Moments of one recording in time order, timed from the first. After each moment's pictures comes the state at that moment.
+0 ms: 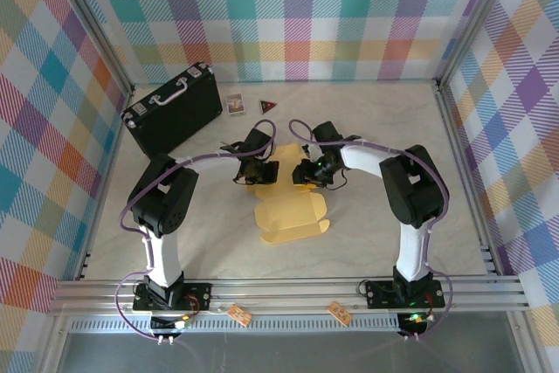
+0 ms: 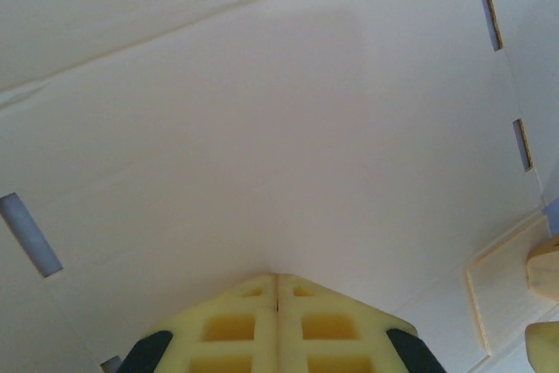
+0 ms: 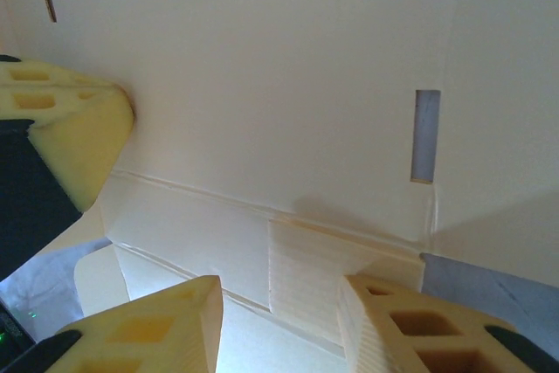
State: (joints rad) left arm -0.56 1.91 1.16 -0.32 0.16 -0.45; right arm 0.50 1.95 1.22 -0.50 -0.51 0.44
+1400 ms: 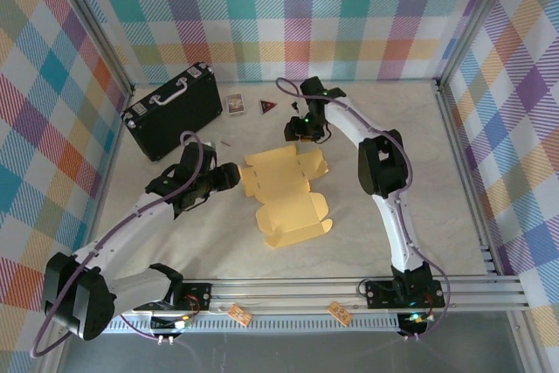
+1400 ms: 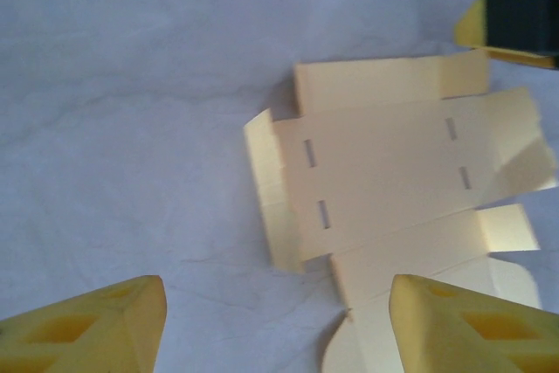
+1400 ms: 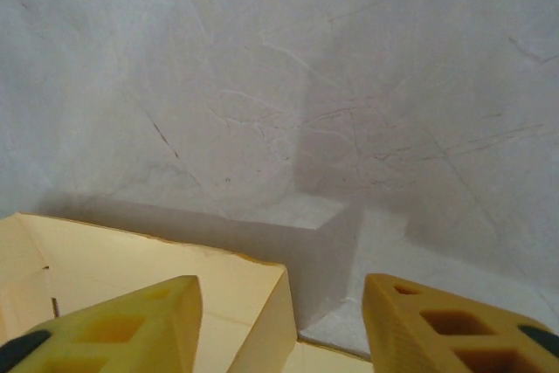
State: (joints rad) left arm -0.43 1.13 0.78 -0.48 -0.05 -0.61; right arm 0.43 2.44 2.17 -0.97 -0.33 0.23
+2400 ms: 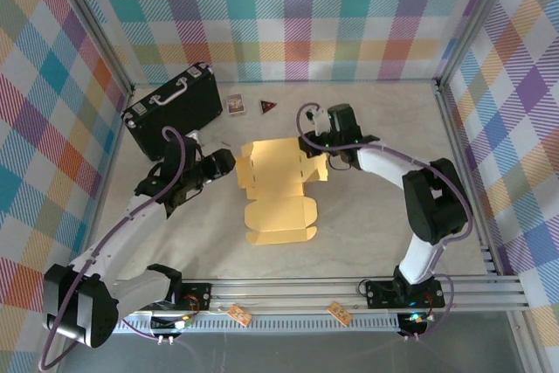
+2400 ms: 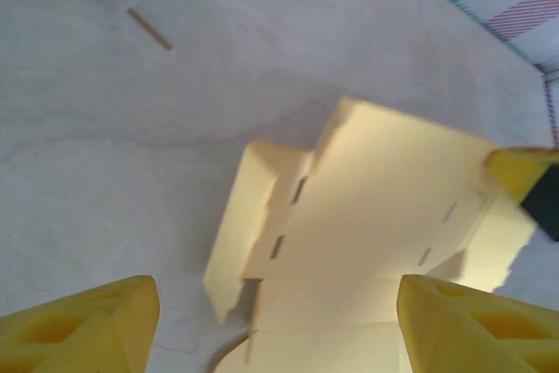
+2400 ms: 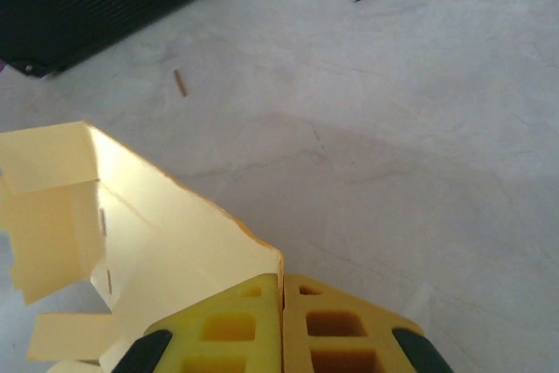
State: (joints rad) left arm -0.31 1.08 0.79 -0.36 0.12 -0.68; right arm 0.46 1.75 1.09 0.02 -0.41 0.16
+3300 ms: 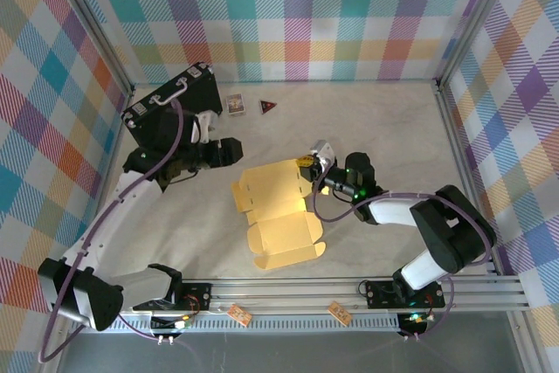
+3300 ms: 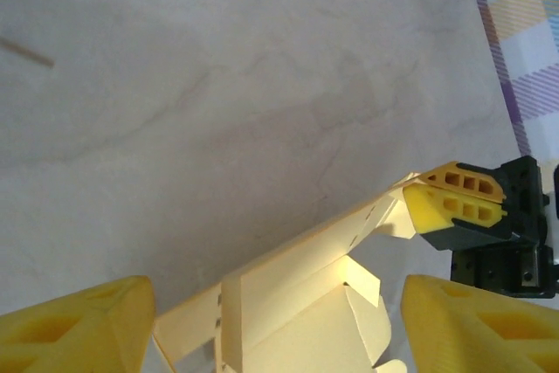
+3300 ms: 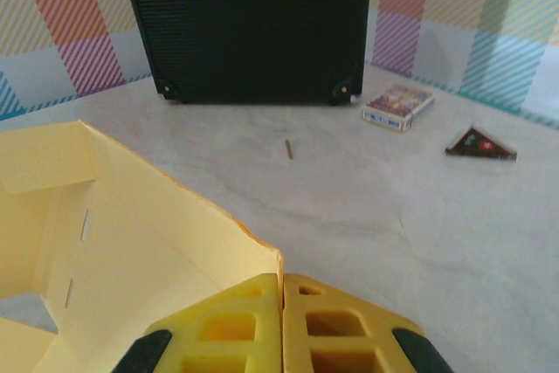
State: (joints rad) left arm -0.33 1.19 1.18 -0.74 0.31 -0.37; right arm 0.54 1.53 0.51 0.87 -0.44 -0.05
